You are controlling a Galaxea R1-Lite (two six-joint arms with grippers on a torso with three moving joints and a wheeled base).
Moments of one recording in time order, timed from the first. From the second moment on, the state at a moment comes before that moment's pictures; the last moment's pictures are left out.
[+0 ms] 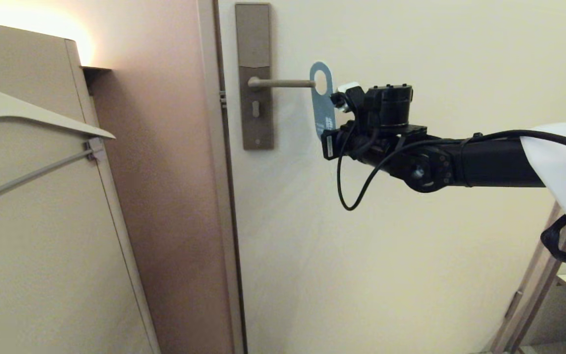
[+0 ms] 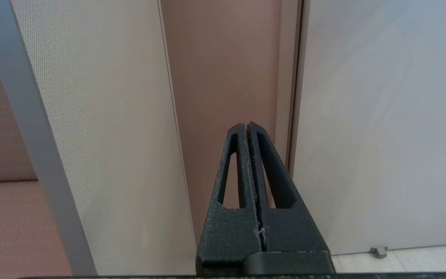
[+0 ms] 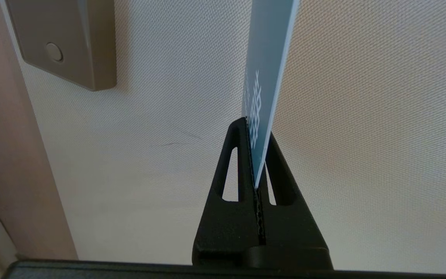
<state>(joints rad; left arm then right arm) 0.00 0.00 0.00 0.01 0.00 0.02 0.47 2.19 -1.70 -0.34 -0.10 -0.11</state>
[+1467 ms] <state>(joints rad) 0.00 0.00 0.00 0.01 0.00 0.02 0.65 2.23 -1.74 -0.34 -0.10 -0.11</state>
